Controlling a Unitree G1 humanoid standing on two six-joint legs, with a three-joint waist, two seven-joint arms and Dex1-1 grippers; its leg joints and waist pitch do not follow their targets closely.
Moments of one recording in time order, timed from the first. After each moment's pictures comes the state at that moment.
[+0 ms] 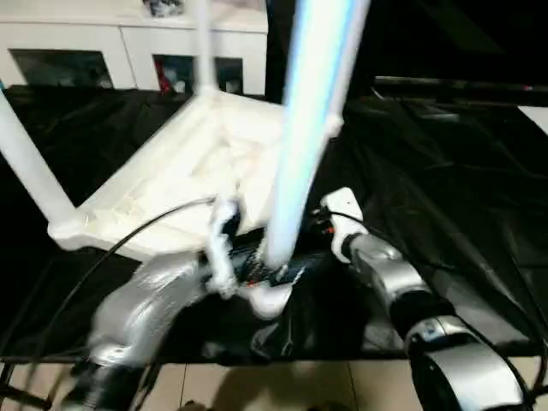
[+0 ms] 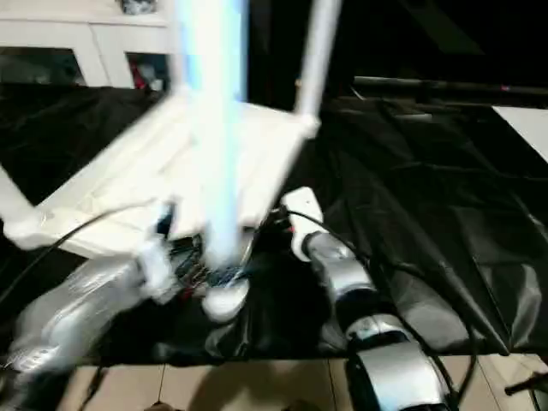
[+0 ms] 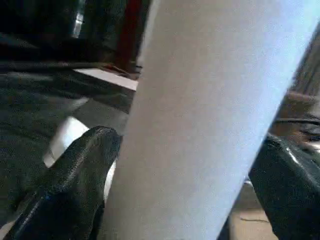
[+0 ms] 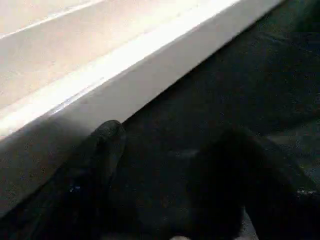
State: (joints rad) left arm -0.35 0.19 -0.18 0.00 -0.48 0.38 -0.86; right arm -0.69 -0.05 0.09 1.03 -0.02 0.02 0.35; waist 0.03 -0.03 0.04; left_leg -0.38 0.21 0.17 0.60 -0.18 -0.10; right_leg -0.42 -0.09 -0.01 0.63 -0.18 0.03
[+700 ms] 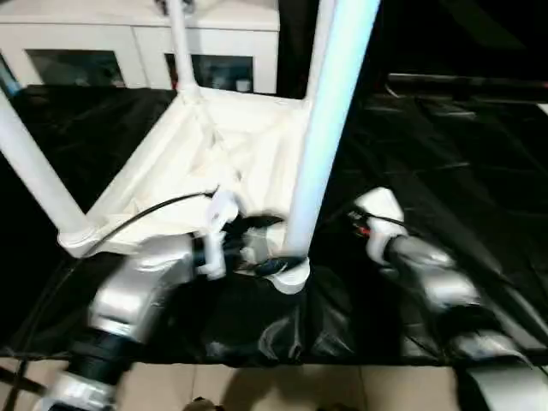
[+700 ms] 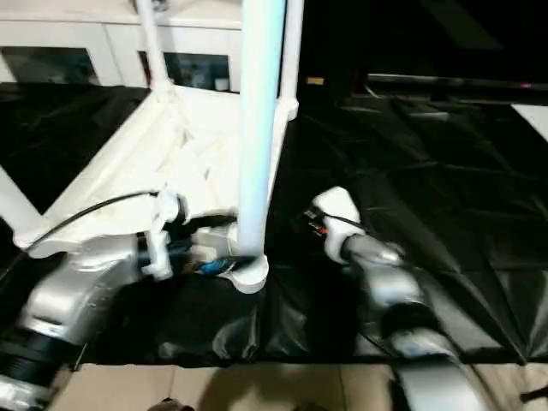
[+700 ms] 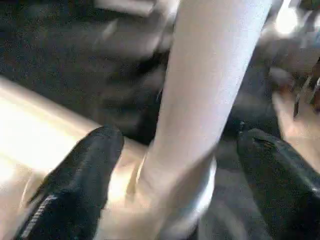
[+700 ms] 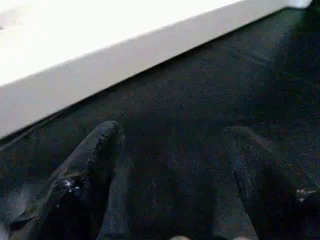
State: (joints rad) left arm -0.37 0.43 -0.21 0.24 -0.33 0.20 -1.08; right arm -0.51 -0.32 0.05 0.74 0.05 -0.01 0.68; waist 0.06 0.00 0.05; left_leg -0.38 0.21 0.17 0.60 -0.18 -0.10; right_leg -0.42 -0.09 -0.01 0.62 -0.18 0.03
